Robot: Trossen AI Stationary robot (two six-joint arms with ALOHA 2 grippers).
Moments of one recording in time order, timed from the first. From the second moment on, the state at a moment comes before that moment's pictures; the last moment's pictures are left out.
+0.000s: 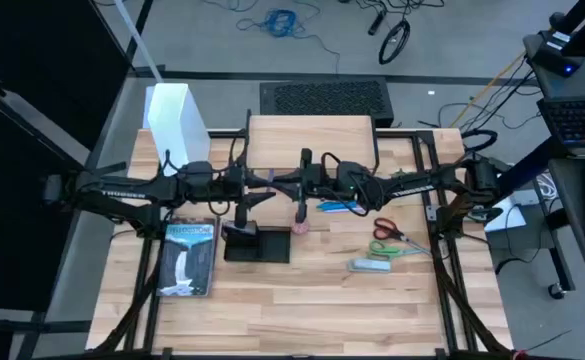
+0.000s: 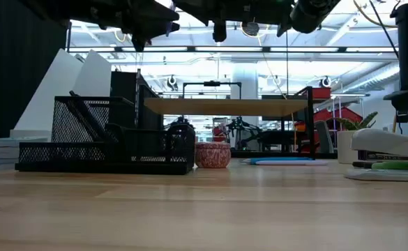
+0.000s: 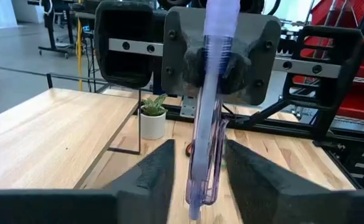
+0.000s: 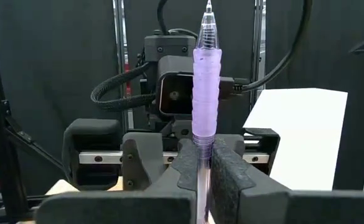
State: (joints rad) left arm 0.13 1.09 0.62 0.38 0.07 -0.09; right arm -0.07 1.69 1.03 0.83 0.00 0.04
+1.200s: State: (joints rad) left arm 0.10 1.04 0.62 0.35 -0.04 1.30; right arm -0.07 1.56 1.03 0.45 -0.19 1.06
